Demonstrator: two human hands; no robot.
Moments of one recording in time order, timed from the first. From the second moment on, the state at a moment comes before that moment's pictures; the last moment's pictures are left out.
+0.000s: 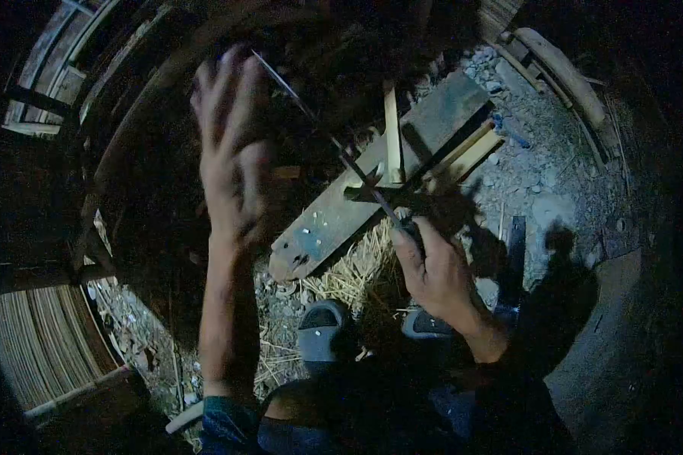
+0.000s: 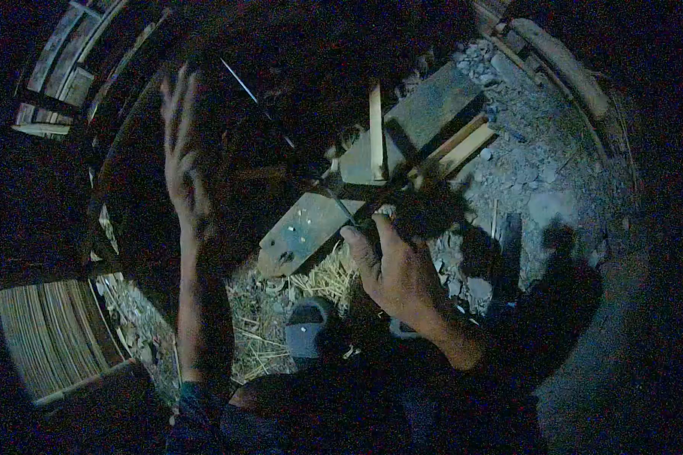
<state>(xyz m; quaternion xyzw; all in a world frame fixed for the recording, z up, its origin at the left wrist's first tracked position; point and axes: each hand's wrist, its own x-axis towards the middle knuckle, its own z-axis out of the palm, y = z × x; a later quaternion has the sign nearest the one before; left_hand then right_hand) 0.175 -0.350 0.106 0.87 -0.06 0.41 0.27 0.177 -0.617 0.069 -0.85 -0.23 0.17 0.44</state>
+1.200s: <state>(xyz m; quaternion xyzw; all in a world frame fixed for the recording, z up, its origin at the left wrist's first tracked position) 0.164 -0.412 0.035 0.89 0.05 0.33 0.31 0.210 -0.624 -0.114 -0.88 -0.28 0.14 0.34</state>
